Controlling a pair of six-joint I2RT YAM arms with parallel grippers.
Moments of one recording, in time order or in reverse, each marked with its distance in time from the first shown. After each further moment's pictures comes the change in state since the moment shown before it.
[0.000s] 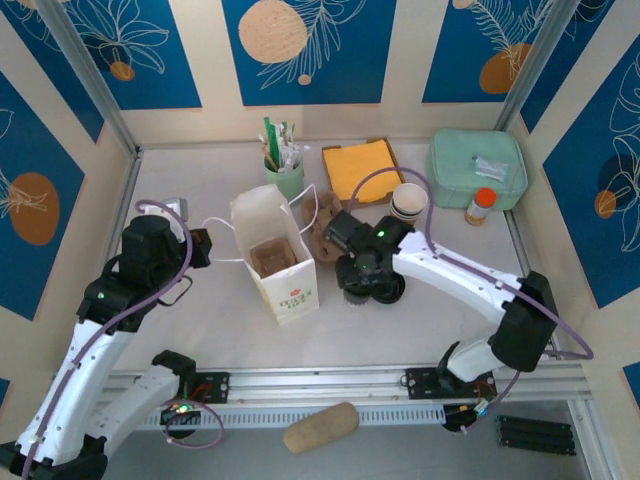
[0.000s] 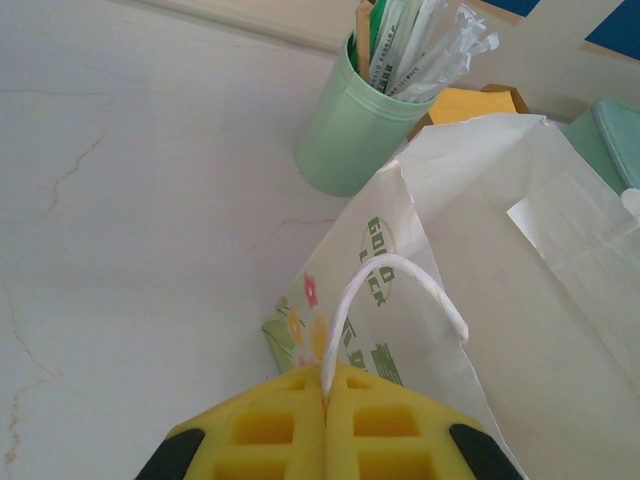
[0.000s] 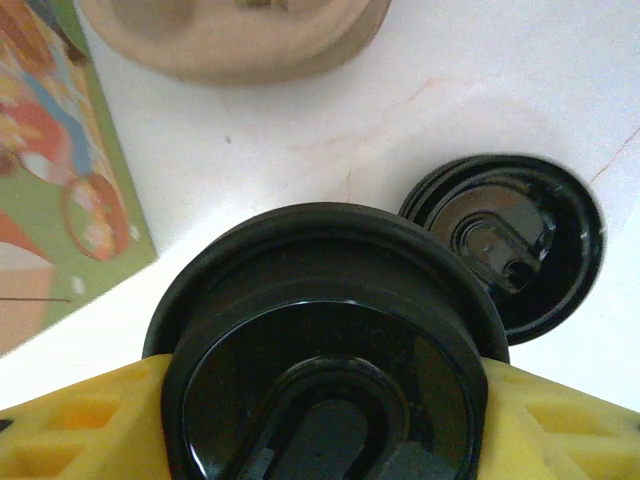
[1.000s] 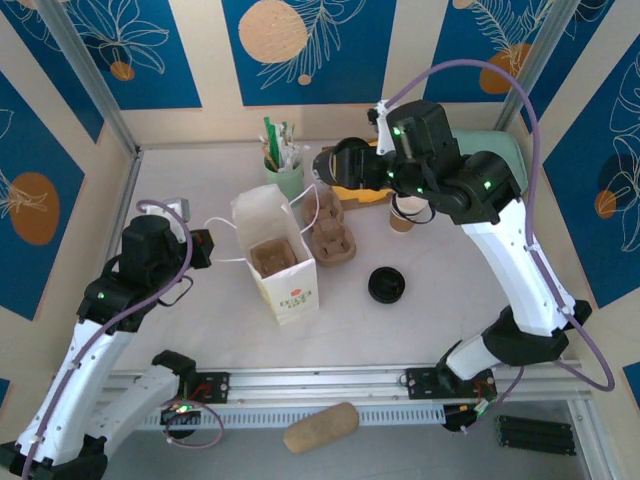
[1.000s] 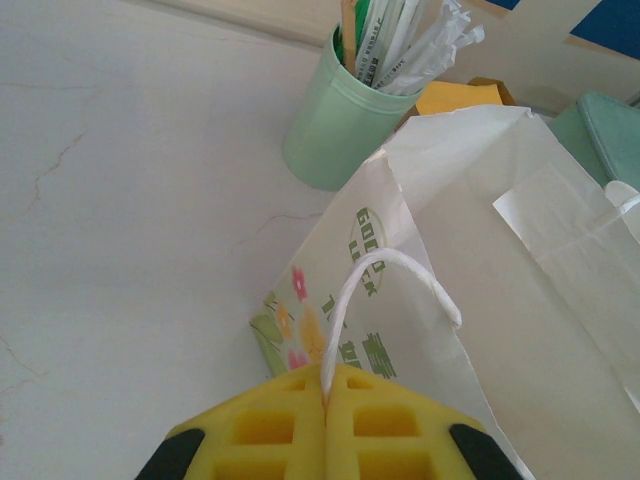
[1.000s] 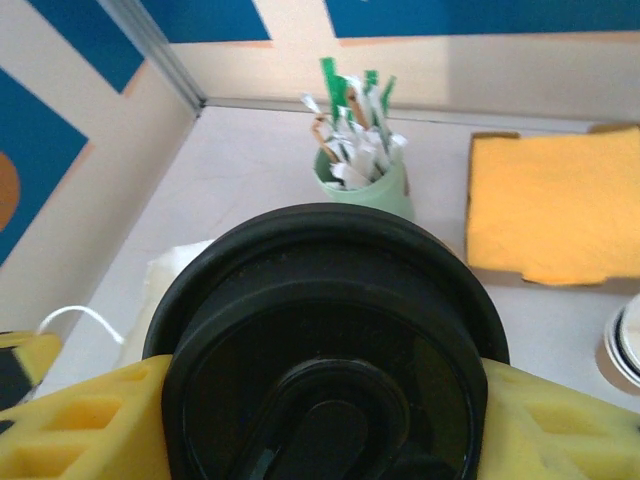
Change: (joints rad) left arm 0.000 0.000 0.000 0.001 0.027 -0.001; right arm -0.106 0.068 0.901 -0.060 -0.051 -0.252
